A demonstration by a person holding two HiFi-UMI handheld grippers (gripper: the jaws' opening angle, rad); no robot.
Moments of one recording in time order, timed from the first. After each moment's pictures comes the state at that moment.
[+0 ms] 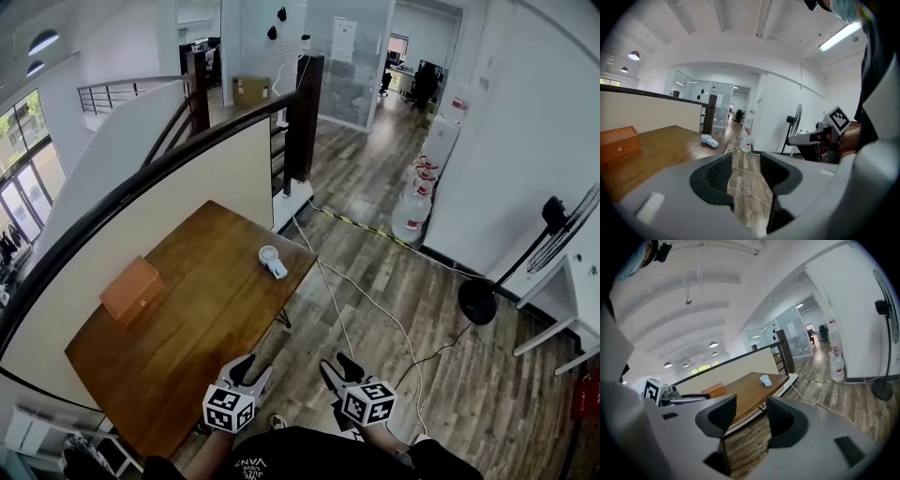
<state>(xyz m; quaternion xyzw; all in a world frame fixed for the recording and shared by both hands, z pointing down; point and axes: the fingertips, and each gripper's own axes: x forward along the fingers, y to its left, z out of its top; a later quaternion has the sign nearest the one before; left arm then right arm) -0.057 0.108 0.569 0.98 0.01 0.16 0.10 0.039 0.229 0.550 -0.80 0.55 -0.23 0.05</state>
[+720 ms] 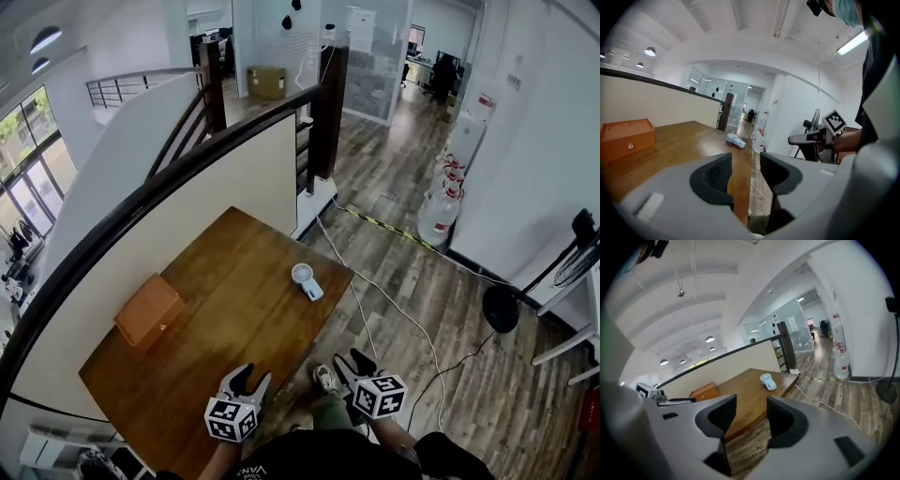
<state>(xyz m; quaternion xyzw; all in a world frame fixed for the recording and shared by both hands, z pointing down) -0.049 -0.030 0.602 0.97 -0.06 0.17 0.14 0.102 0.099 0.583 -0.80 0.54 -0.26 0.03</state>
